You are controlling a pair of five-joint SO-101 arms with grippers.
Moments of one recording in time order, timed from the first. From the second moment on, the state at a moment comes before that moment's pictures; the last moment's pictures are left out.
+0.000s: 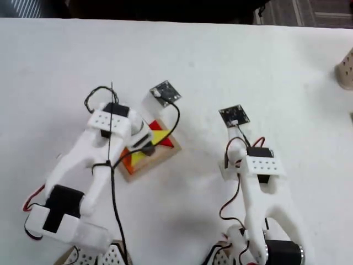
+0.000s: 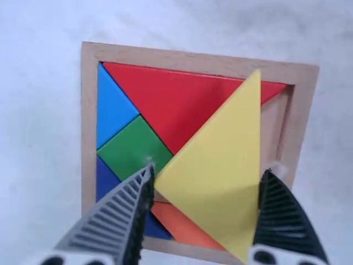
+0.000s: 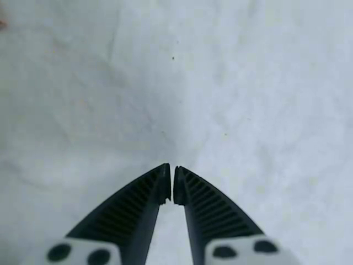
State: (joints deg) left arm 9.5 1.3 27.8 56.0 -29.7; right arm -1.9 -24.4 59.0 50.3 21.8
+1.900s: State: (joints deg) left arm 16.9 2.0 32.4 35.8 3.0; right arm -1.9 -24.4 59.0 50.3 21.8
